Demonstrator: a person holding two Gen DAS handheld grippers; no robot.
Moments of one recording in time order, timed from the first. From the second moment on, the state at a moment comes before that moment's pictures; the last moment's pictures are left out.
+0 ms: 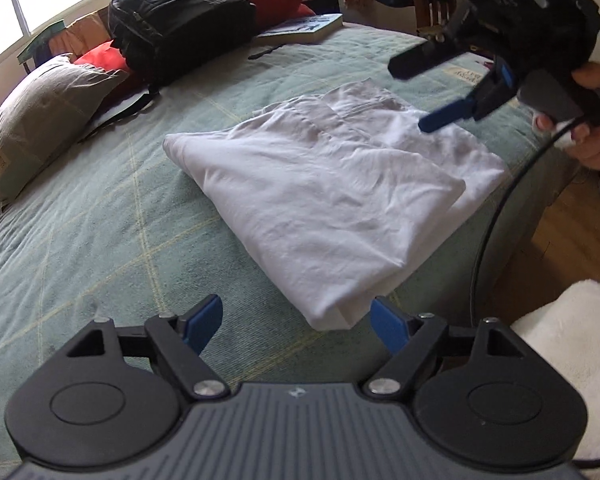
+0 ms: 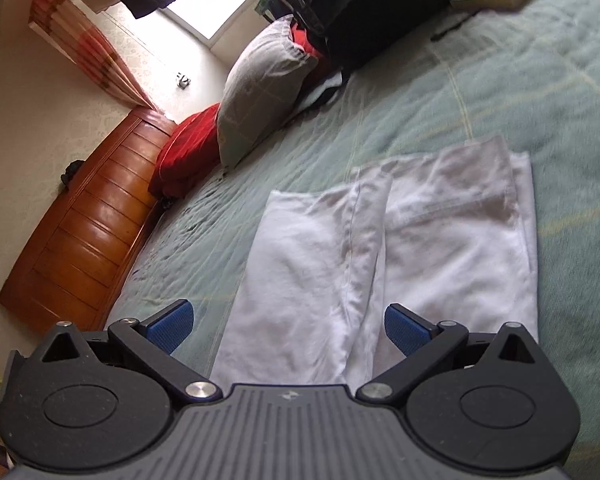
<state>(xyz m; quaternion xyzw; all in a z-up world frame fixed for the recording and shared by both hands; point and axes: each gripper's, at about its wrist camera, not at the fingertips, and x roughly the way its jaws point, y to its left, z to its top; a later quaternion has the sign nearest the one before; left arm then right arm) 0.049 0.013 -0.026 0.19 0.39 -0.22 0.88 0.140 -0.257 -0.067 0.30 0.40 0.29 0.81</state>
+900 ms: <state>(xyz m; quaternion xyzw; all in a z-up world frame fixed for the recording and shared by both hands) 0.093 0.041 -0.025 0.06 0.42 -0.19 0.88 0.238 -0.229 -0.102 0.33 0.47 0.31 0.75</state>
